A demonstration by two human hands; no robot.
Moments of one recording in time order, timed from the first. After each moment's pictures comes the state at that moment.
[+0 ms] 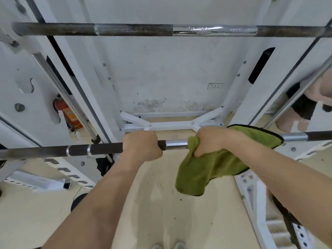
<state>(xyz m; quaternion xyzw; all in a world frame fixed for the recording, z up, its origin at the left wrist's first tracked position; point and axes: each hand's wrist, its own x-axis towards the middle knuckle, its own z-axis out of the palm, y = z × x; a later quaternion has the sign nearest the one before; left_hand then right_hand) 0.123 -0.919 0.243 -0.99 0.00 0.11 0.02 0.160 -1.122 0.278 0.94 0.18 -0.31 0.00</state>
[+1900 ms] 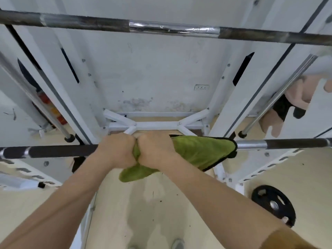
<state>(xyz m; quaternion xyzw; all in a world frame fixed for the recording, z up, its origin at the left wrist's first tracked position) 0.131 -0.976 0.248 -0.99 0.08 0.14 0.05 0.147 -1.110 0.244 0.95 0.31 -0.06 -0.03</state>
